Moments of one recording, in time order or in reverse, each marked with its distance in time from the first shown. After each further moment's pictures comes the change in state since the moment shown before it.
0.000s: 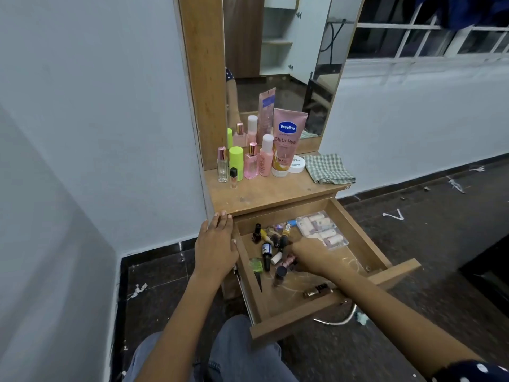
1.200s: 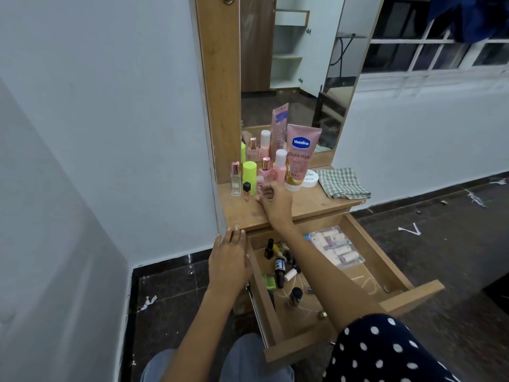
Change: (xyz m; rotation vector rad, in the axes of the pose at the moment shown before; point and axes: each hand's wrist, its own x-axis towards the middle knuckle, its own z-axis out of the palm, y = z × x) left_hand 0.002 0.003 -0.004 0.053 -0.033 -0.022; right_hand 0.131 -0.045 -0.081 0.992 0.894 0.261
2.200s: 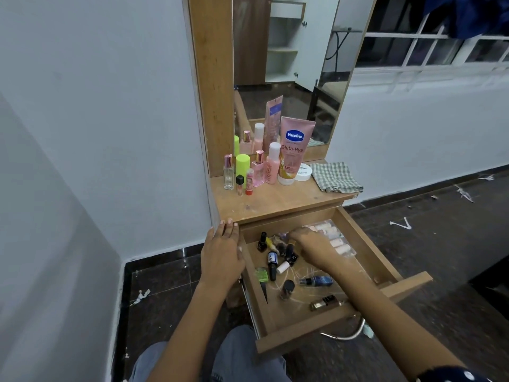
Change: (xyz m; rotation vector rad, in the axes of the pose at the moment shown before) left_hand -0.003 0.001 0.000 -0.038 0.013 0.003; right_hand -0.066 0.094 -0.091 -0.831 -0.663 -0.269
